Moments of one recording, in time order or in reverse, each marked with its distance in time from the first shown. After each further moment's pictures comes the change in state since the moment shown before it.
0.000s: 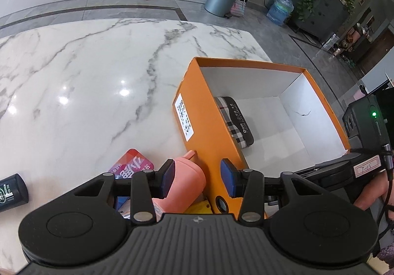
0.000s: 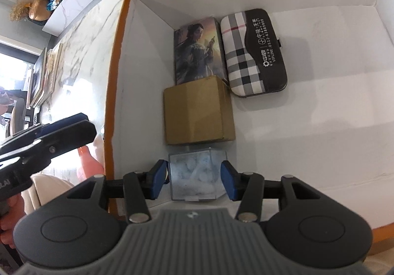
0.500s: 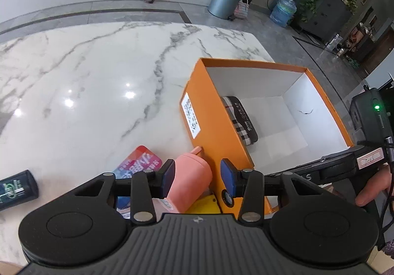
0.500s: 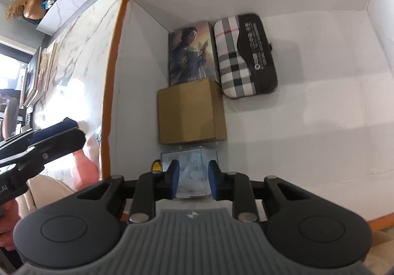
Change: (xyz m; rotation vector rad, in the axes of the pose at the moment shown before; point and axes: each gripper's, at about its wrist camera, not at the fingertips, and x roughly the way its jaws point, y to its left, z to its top) left arm -0.019 0.003 -0.008 0.005 -0.021 0.035; right arm -0.006 0.005 0.000 -0.018 -0.023 -0.058
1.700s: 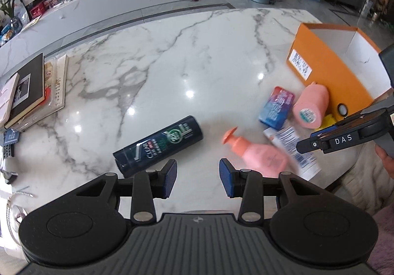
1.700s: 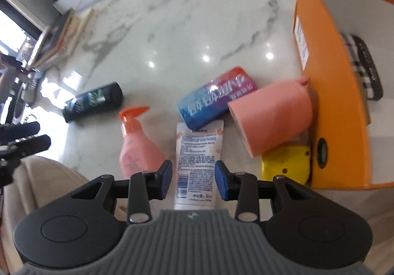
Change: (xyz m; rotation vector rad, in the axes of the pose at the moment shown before) left arm -0.098 0.139 -0.071 0.167 0.035 0.289; right arm 0.063 0.159 -0.061 -0.187 -0.095 -0.084
